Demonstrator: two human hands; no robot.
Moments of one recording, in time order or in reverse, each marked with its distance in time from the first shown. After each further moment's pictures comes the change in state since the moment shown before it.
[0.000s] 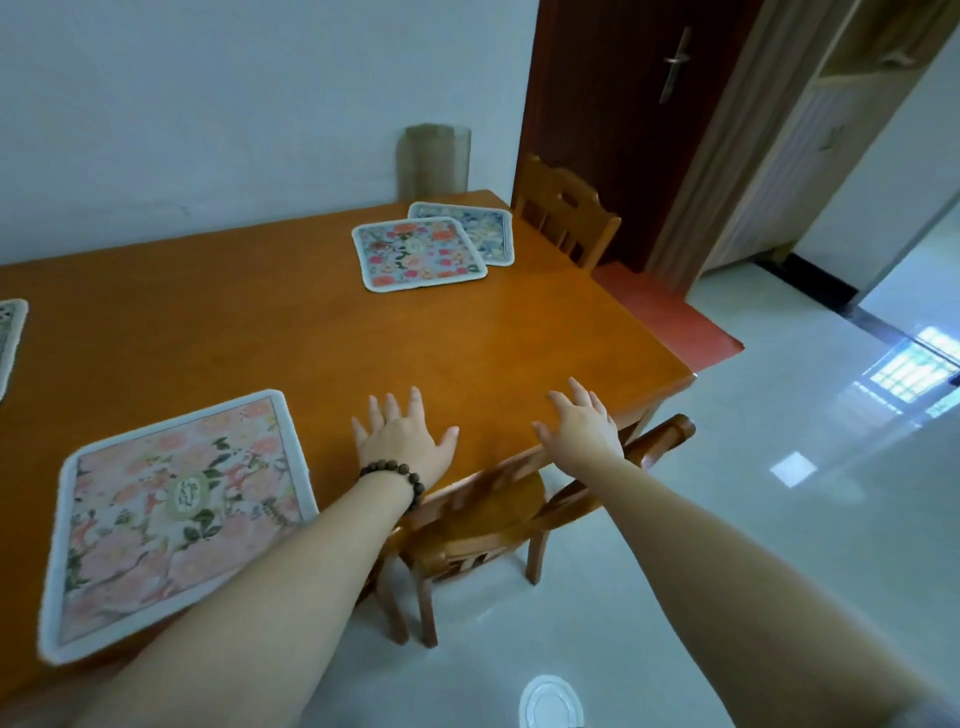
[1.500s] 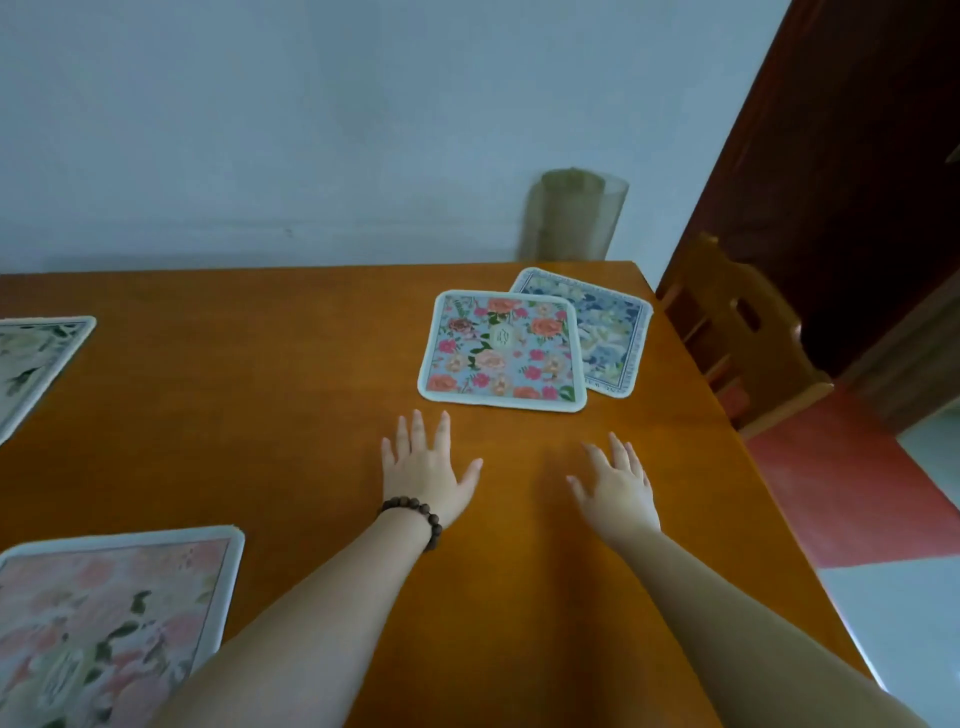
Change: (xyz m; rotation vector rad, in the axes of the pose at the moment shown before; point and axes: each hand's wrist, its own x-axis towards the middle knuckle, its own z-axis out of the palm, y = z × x) left_hand 0.318 0.029 -0.004 -0.023 0.117 -0.263; right_hand 0.382 -0.039 0.009 -0.057 -0.093 -0.294
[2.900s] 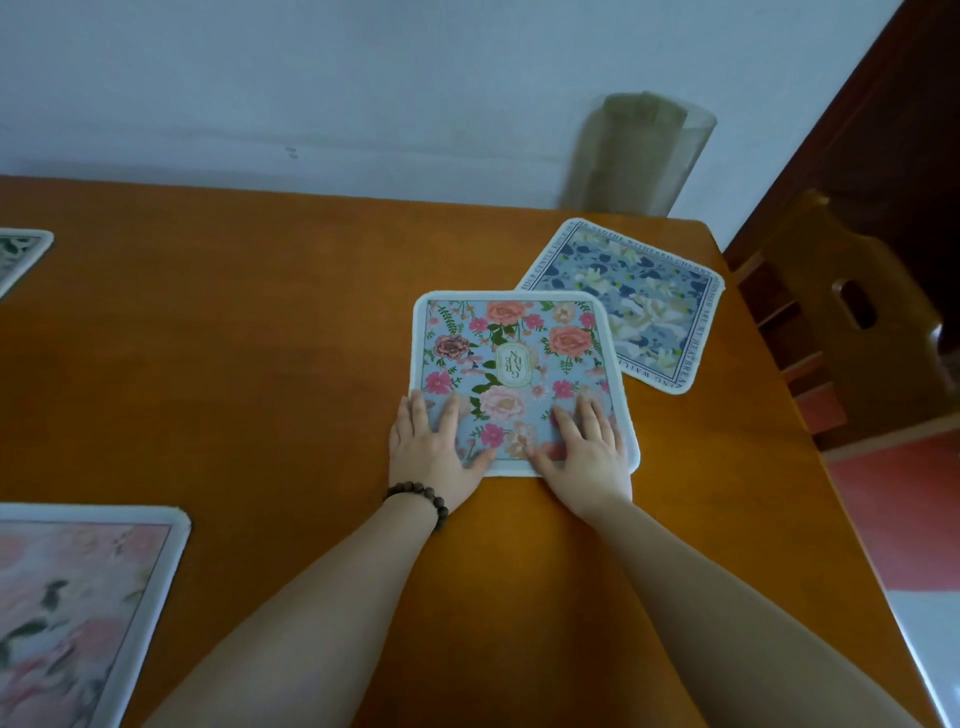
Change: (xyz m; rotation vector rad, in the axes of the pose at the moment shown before) left_hand 0.073 -0.016 0.098 -0.119 0.045 -0.090; right_hand 0.106 -0.016 0.086 -0.059 0.016 -0.244
